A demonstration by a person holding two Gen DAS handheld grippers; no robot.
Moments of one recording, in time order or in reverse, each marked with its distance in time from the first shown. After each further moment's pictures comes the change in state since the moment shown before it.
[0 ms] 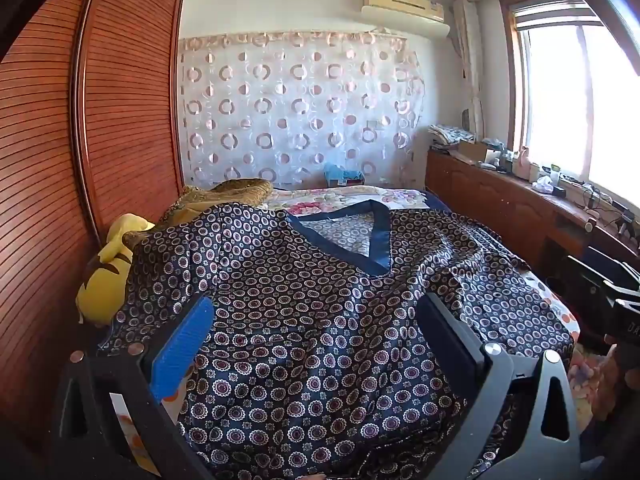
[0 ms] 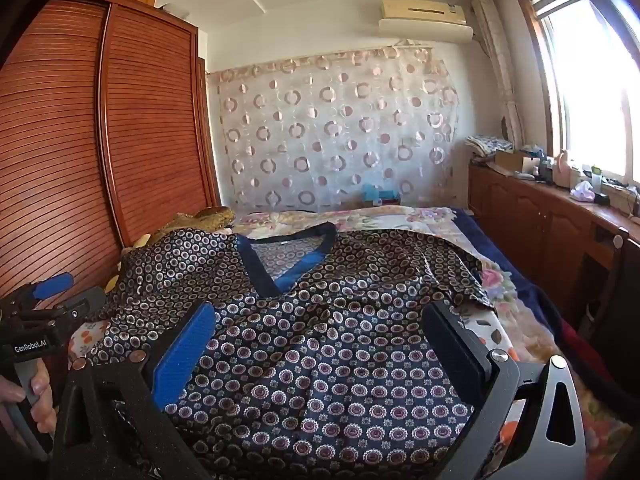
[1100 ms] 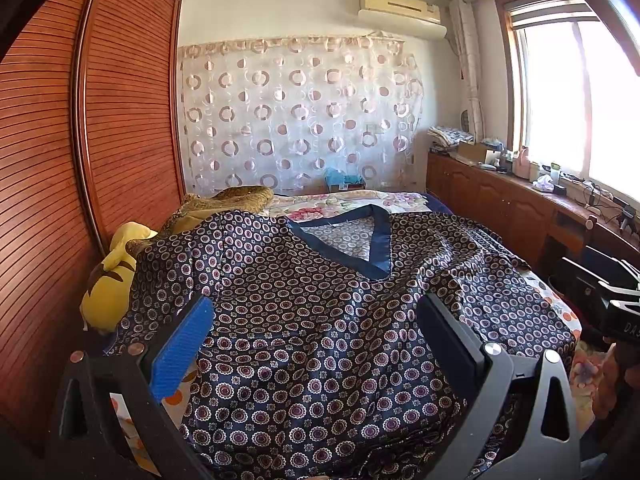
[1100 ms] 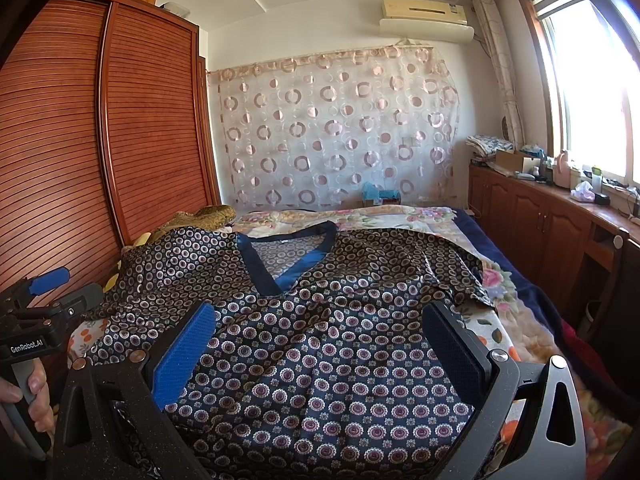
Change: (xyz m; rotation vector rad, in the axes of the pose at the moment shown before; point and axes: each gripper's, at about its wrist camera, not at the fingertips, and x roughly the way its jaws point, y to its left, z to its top) left arm -0.006 0.002 0.006 0.026 -0.014 0.005; right arm 0.001 0.000 0.001 0.002 -0.003 0.001
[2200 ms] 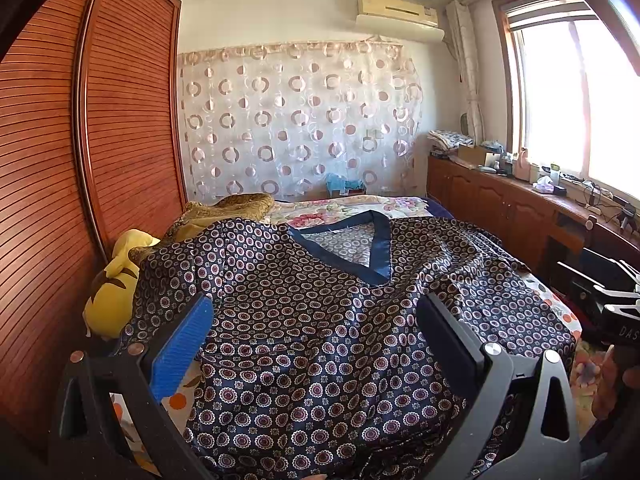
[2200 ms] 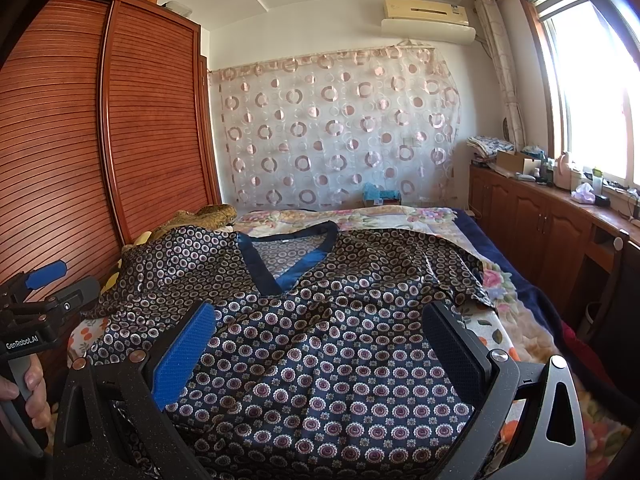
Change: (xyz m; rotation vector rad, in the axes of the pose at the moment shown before) left arm -0.011 0.001 0.015 0.012 -0.017 0.007; right arm 0.001 0.000 -0.001 -0.004 -0.001 0.000
